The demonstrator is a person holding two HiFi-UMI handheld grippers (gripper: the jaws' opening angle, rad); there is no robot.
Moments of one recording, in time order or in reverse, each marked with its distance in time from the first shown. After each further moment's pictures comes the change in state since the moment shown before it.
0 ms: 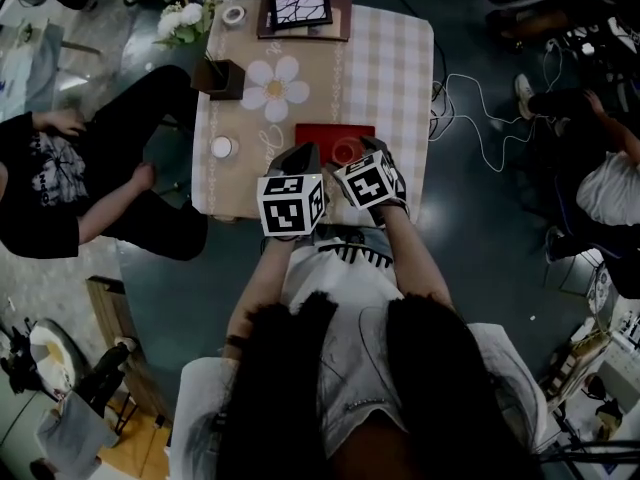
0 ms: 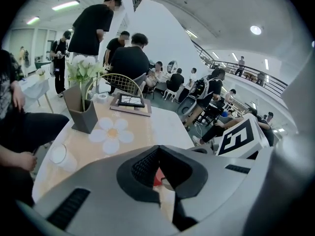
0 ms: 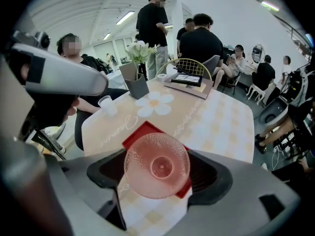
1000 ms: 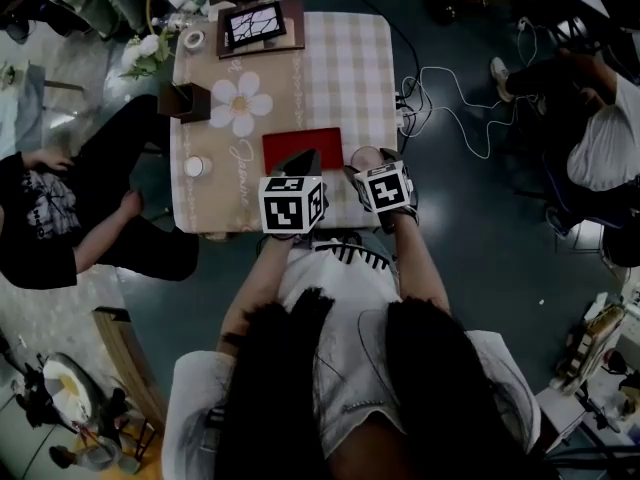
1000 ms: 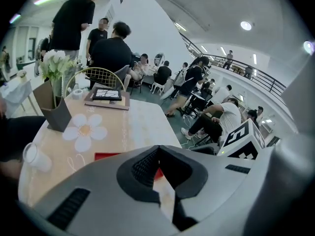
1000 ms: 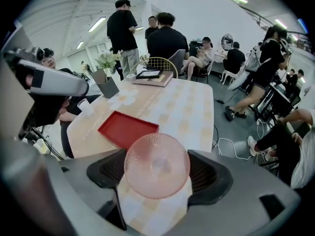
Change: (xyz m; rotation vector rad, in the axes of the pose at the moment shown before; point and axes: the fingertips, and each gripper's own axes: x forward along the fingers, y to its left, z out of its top) left arm 0.032 -0.076 -0.017 0.087 0.079 -0.117; right arm -0.045 -0.087 -0.086 0.252 -0.013 -0.140
